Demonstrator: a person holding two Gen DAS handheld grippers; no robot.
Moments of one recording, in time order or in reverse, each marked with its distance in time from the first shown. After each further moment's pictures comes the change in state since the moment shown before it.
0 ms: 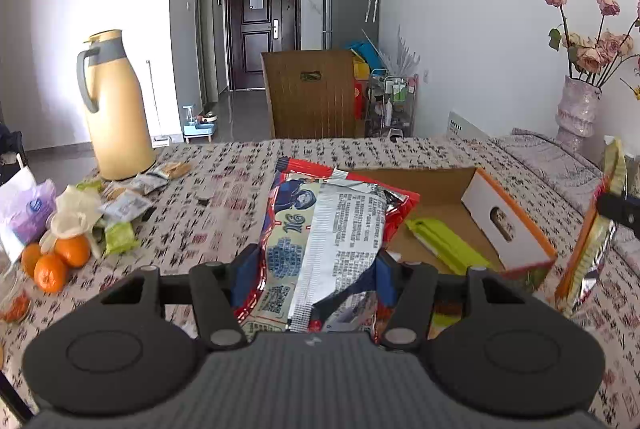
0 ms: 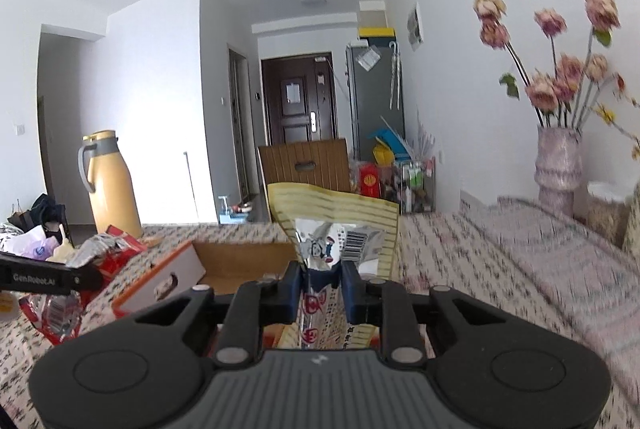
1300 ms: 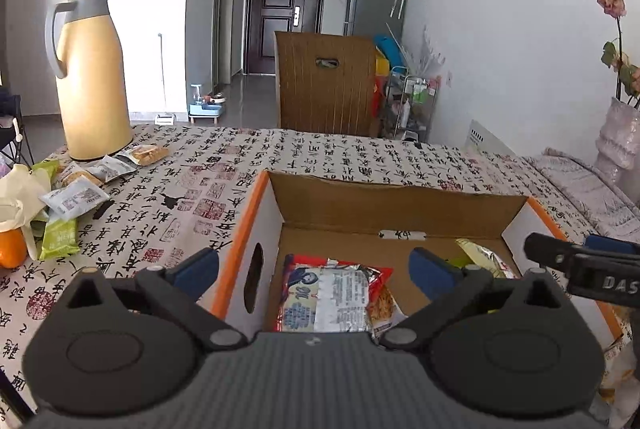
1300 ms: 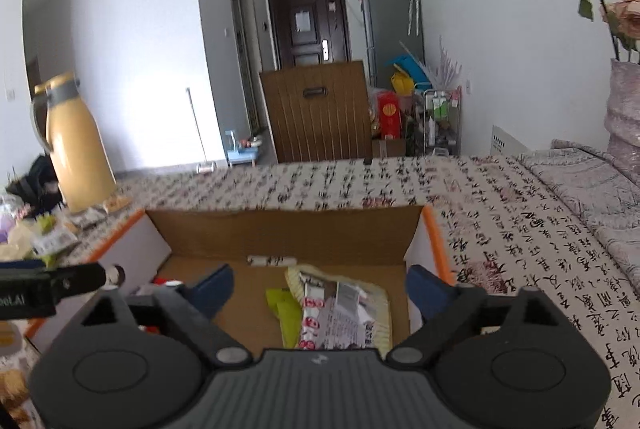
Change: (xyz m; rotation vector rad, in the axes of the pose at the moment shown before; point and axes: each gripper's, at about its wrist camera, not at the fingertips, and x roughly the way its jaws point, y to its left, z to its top) left arm 0.122 0.001 0.016 -0.113 0.025 0.015; right arm 0.189 -0.009 -0.005 0.052 0.237 0.043
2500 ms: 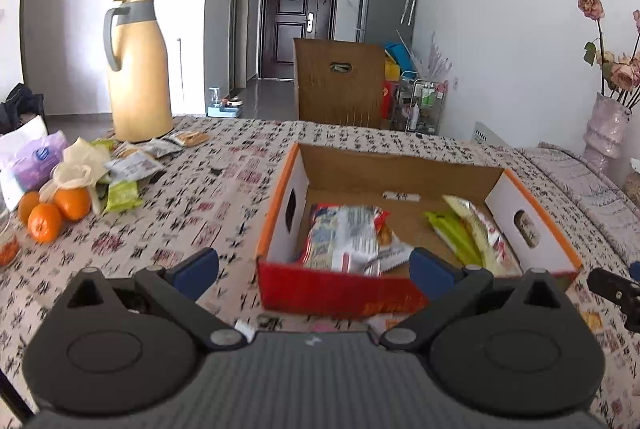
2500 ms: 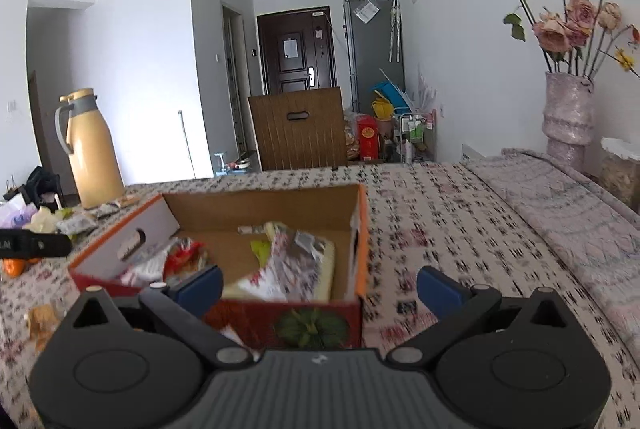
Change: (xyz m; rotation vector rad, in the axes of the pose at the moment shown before) left arm -0.104 0.010 -0.054 -0.005 -0.016 0.044; right arm -0.131 -0.028 -0.069 -0.007 -0.053 -0.047
